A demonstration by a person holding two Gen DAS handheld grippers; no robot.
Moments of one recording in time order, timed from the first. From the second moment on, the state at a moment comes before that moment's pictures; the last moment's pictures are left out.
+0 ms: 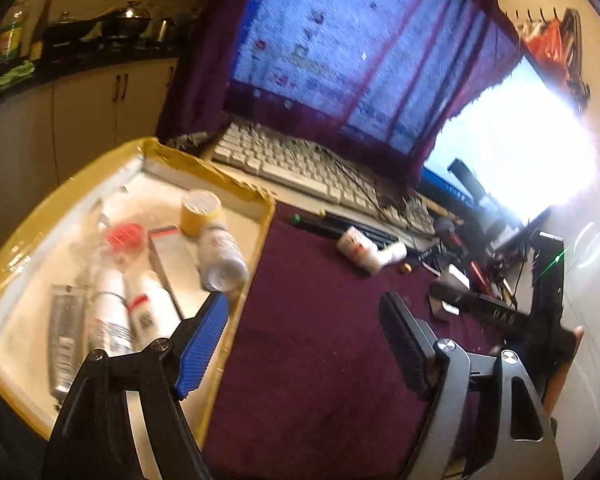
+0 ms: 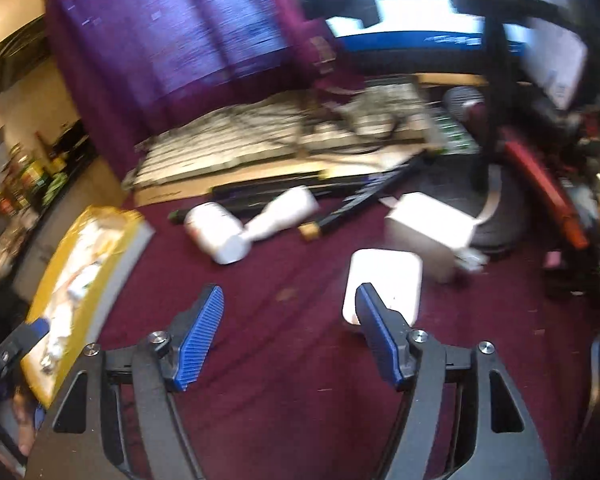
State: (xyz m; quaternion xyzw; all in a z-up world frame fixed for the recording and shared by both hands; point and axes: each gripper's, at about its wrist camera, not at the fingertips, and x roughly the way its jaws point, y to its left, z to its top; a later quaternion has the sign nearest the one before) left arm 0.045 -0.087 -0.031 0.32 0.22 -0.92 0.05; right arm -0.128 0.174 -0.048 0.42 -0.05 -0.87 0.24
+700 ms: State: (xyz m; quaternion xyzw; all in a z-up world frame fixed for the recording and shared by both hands) left arm 0.011 -0.034 -0.037 0.36 0.20 -0.91 0.01; right arm -0.140 0.184 -0.072 0.44 0.01 -0.88 0.20
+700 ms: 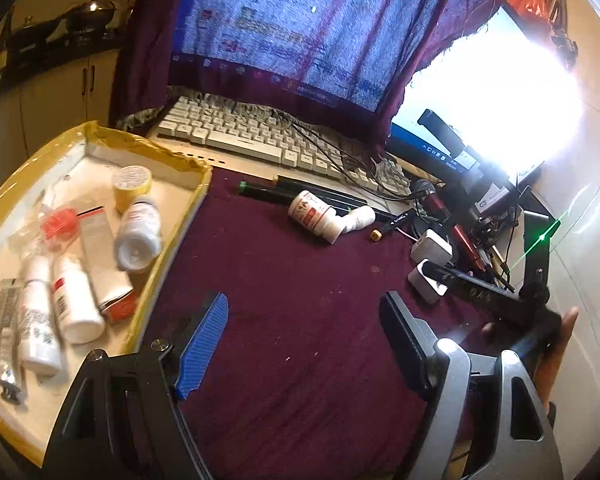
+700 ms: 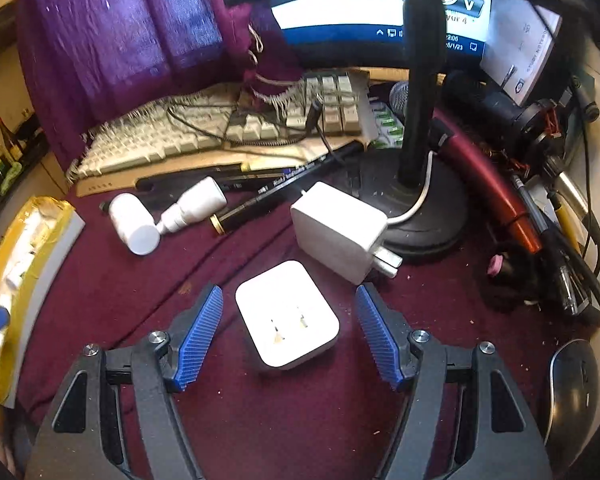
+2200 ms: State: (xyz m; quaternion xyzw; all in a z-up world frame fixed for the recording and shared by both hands) left arm 0.043 -0.130 -0.009 0.34 0.27 -0.90 0.12; right arm -0.061 0.048 -0.015 0.41 -0.02 -0.79 0.45
